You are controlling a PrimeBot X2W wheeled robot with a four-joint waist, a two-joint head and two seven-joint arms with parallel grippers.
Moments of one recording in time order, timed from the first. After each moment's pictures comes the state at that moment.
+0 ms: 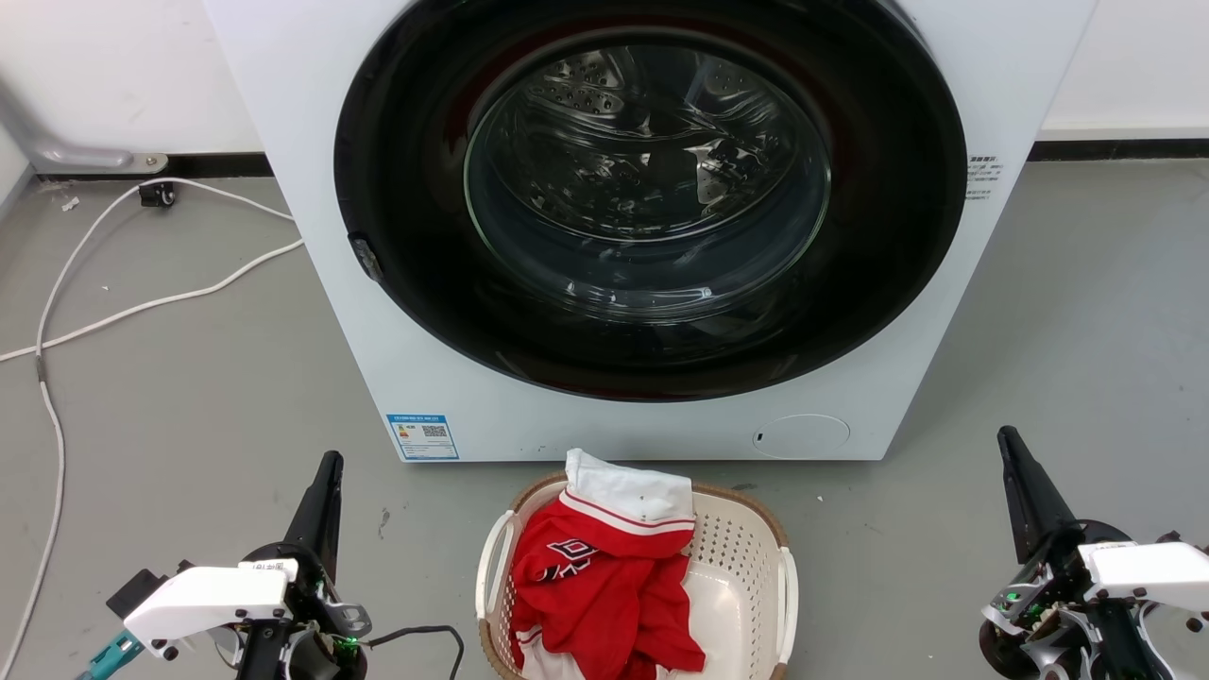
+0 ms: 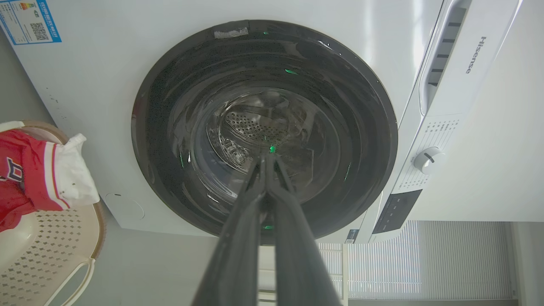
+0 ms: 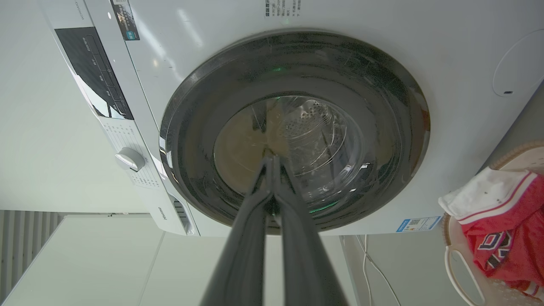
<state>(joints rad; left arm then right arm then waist) -0.10 0.05 0.11 0.25 -1.61 -0.13 0.11 -0.10 -0.05 -0.11 0.25 1.61 0.13 0.11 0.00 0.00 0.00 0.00</state>
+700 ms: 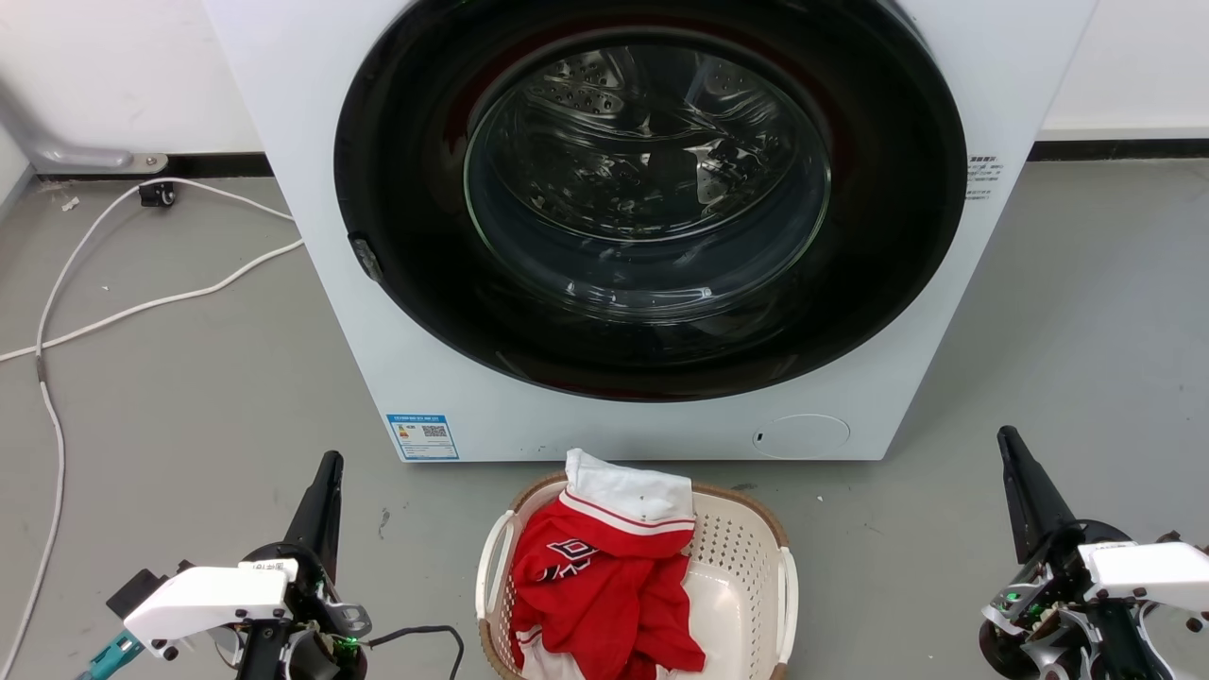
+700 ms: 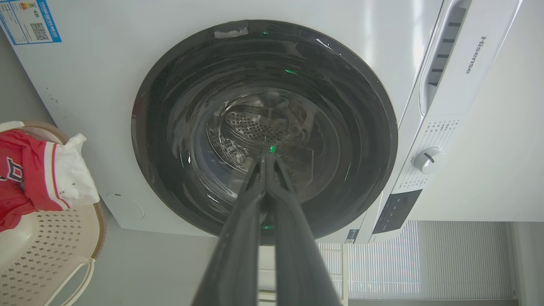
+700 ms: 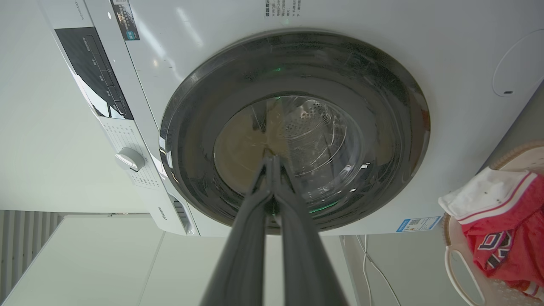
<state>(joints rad) -0.10 0.05 0.11 0.25 -1.61 -0.13 0.11 -0.10 -0.05 -0.11 0.25 1.61 0.13 0.11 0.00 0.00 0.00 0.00</state>
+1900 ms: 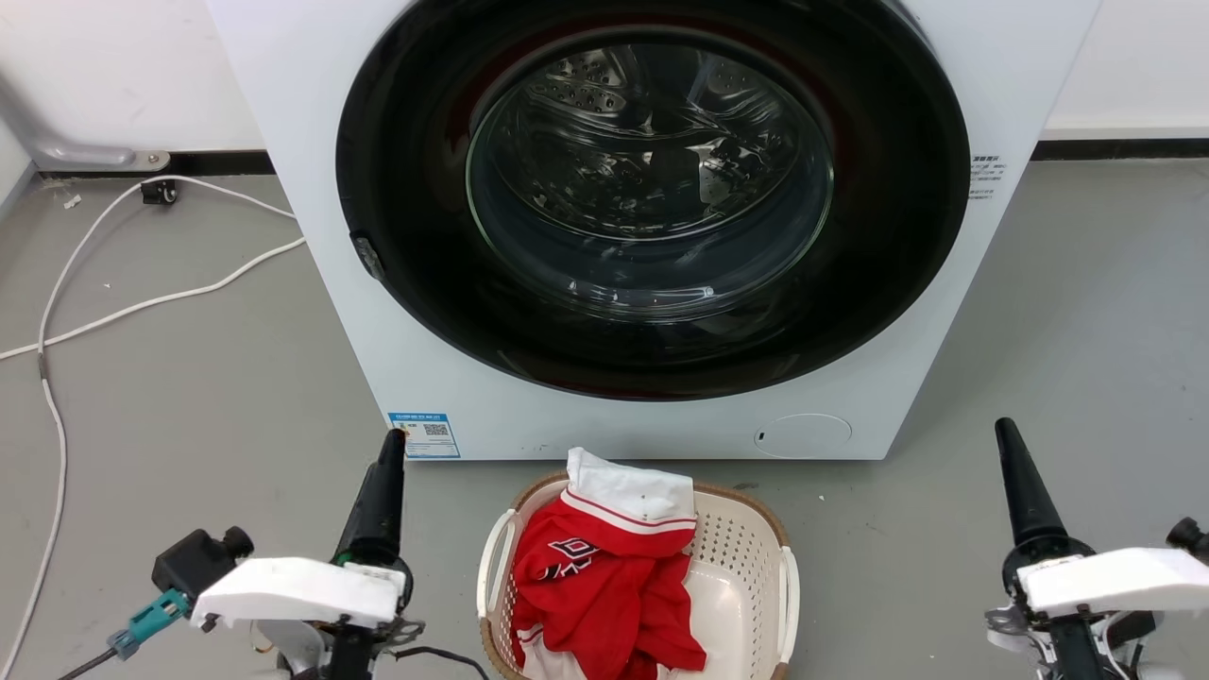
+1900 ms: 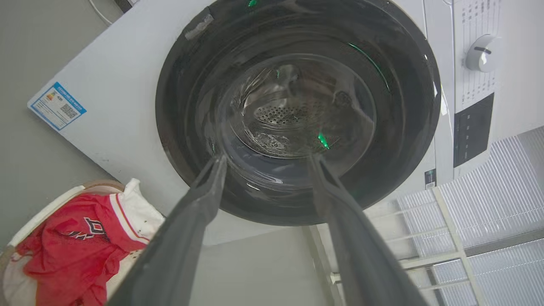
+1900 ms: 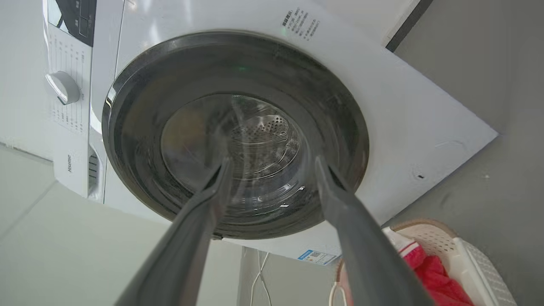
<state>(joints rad) -0.07 0.05 -0.02 0.17 -1.15 -0.13 -0.02 -0.06 -0.05 -0.07 0.18 1.11 0.13 -0.02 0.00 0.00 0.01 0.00</state>
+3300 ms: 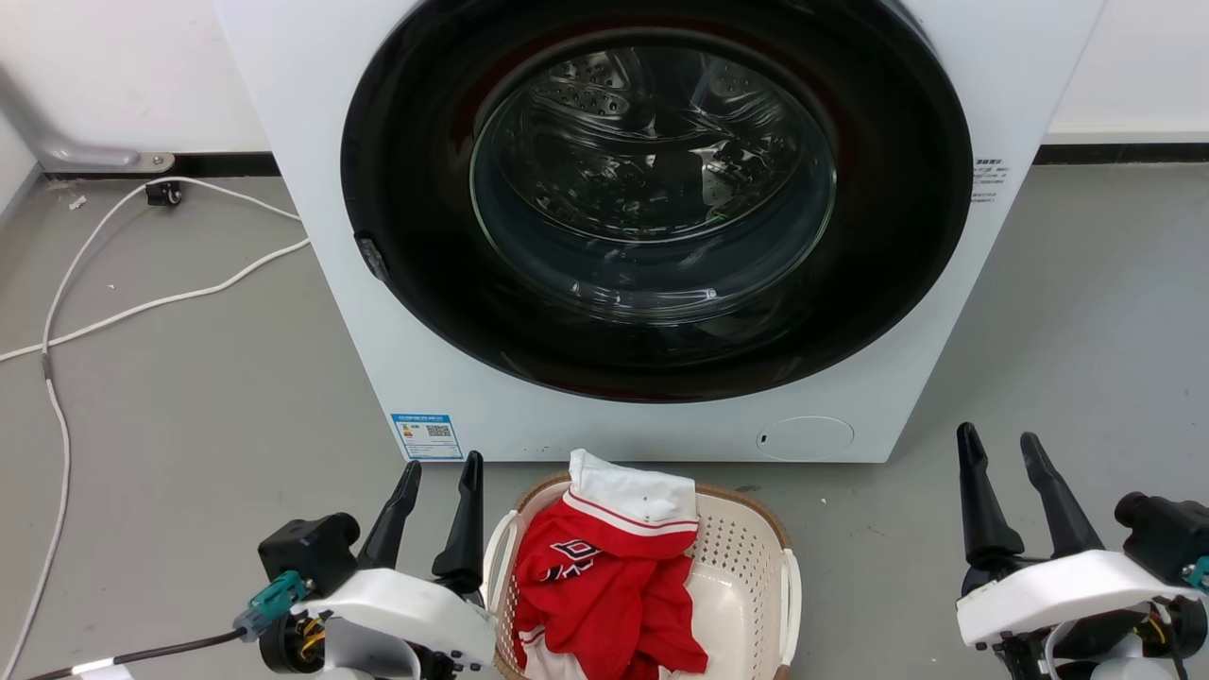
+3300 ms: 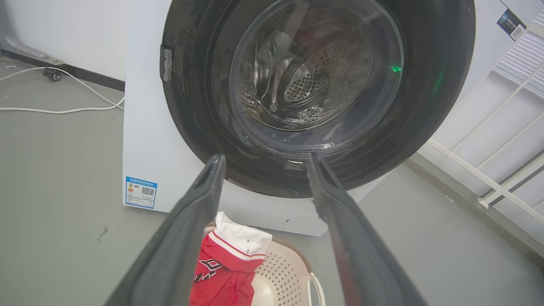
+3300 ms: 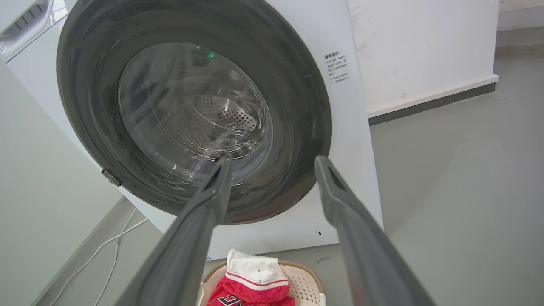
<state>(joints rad) -0.07 0.05 -0.15 0.21 -0.50 -0.09 -0.15 -0.03 -0.05 -0.04 0.11 0.41 0.13 -0.10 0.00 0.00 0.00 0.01</state>
